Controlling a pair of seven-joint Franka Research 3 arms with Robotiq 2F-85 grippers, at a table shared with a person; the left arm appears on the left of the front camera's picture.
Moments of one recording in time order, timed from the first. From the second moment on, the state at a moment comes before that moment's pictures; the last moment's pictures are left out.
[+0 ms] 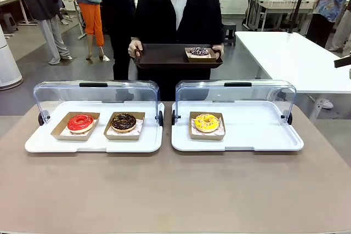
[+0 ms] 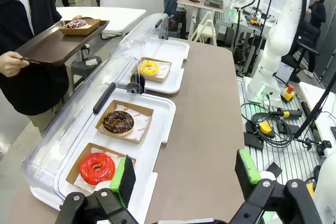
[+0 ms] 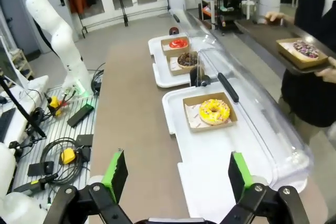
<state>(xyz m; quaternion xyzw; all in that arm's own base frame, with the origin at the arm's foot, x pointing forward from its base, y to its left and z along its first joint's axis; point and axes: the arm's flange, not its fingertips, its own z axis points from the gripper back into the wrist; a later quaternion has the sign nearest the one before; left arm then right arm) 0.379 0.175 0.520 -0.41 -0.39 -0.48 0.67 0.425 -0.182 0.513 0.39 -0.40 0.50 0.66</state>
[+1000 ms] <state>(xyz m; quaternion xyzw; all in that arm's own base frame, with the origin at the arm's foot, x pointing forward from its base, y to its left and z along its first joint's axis) 0.379 0.175 0.520 -0.41 -0.39 -0.48 0.67 0.425 -0.183 0.515 0.38 -0.40 0.51 0.66</state>
